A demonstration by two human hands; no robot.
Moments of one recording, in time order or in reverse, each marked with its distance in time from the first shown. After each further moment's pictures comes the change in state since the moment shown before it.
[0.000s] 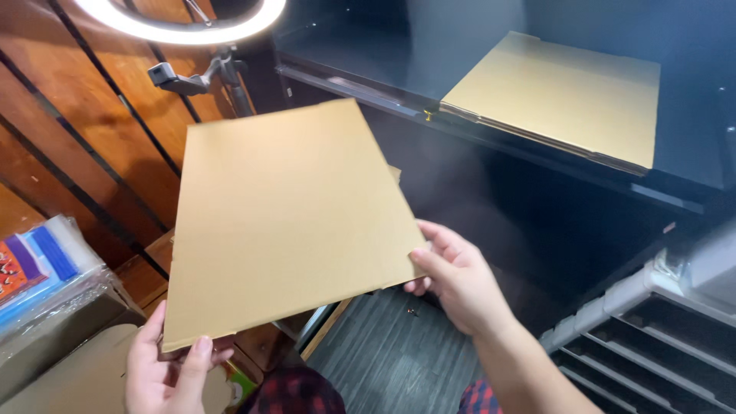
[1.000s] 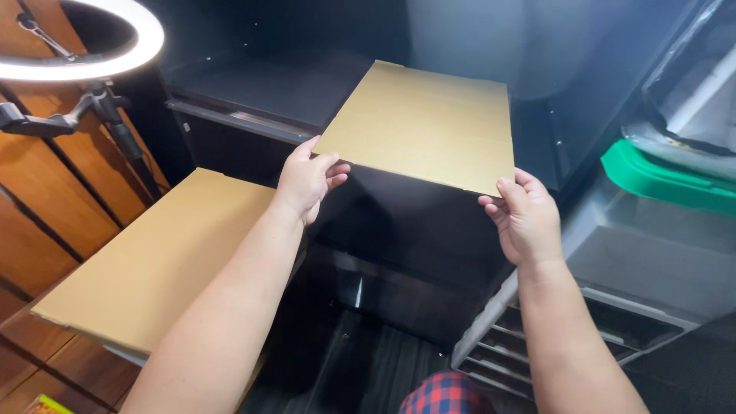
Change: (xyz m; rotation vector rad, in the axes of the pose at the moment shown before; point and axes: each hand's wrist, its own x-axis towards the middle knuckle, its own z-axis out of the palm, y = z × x) left_hand 0.075 0.053 0.365 -0.357 -0.812 -0.310; right_hand 0.023 -0.109 -0.225 -0.024 0.585 -0.403
